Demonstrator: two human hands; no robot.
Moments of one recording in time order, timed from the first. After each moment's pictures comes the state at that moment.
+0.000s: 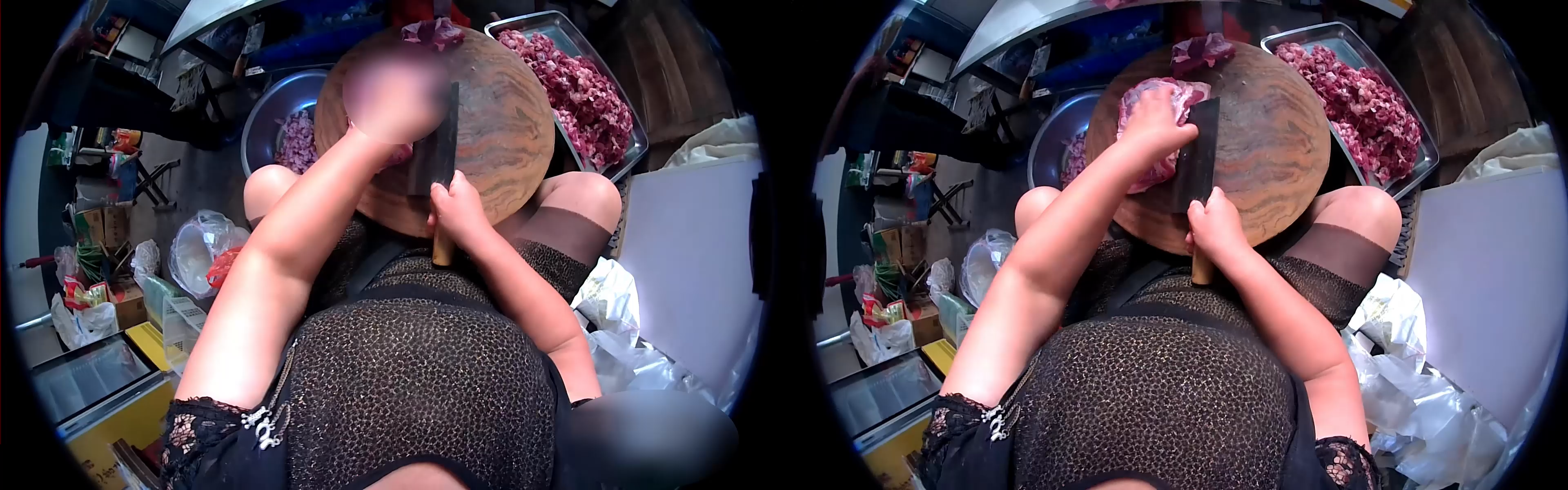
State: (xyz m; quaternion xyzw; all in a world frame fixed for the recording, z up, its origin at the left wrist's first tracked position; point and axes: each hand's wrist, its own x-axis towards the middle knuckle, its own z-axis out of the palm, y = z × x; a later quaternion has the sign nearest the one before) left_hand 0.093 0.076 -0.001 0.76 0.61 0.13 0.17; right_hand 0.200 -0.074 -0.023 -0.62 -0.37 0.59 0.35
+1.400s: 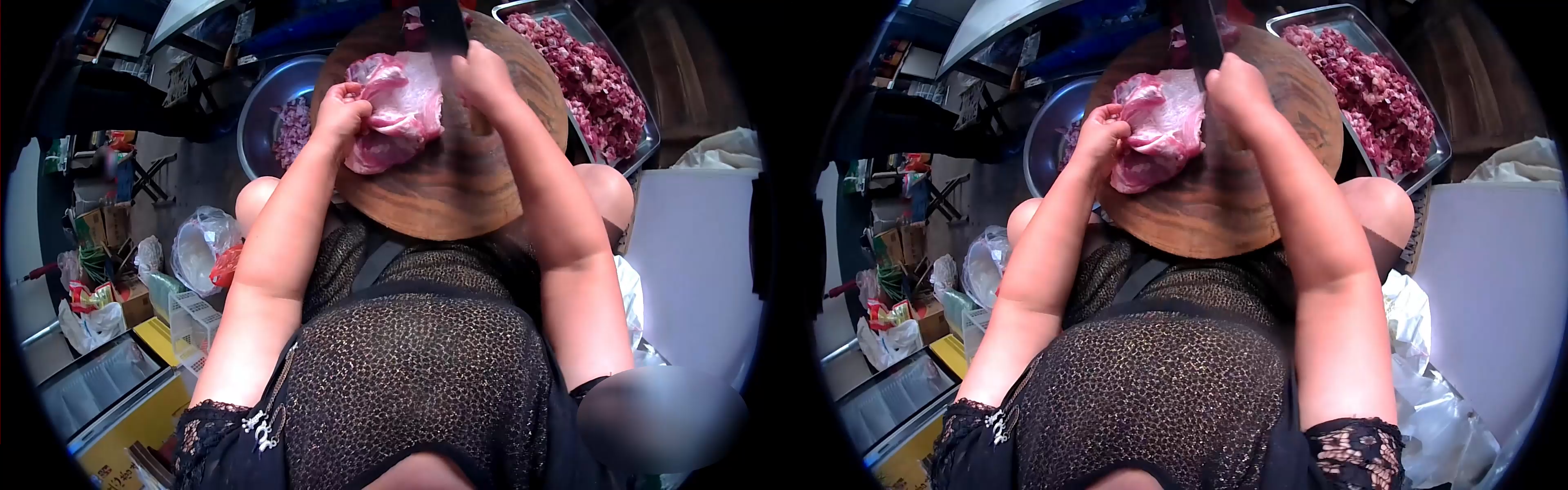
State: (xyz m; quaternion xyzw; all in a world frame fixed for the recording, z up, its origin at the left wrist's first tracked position) left_hand 0.004 0.097 -0.049 0.42 0.60 0.38 0.56; right_hand 0.249 0.115 -0.029 -0.69 -0.59 0.28 0.30
